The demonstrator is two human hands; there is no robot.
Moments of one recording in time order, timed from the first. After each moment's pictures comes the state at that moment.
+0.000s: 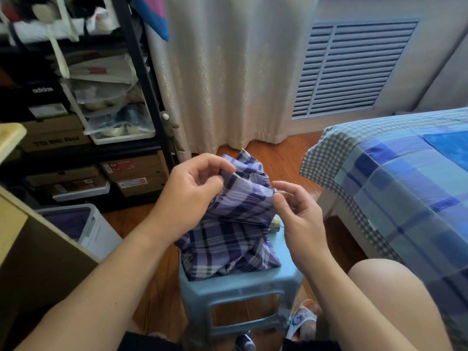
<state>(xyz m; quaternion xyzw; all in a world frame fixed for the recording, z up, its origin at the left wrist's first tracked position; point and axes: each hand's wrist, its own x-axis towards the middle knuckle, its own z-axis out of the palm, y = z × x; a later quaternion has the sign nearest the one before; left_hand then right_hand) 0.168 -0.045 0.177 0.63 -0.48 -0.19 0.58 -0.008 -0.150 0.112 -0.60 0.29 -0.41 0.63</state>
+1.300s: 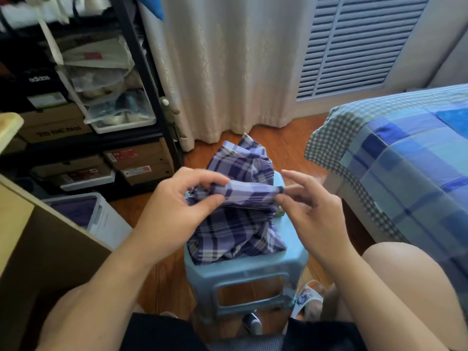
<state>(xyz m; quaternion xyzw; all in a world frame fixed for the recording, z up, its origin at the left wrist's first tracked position) 0.162 -0.003 0.164 0.71 -0.50 -0.14 0.49 -0.034 -0.157 0.102 -0.77 0.26 -0.42 0.41</state>
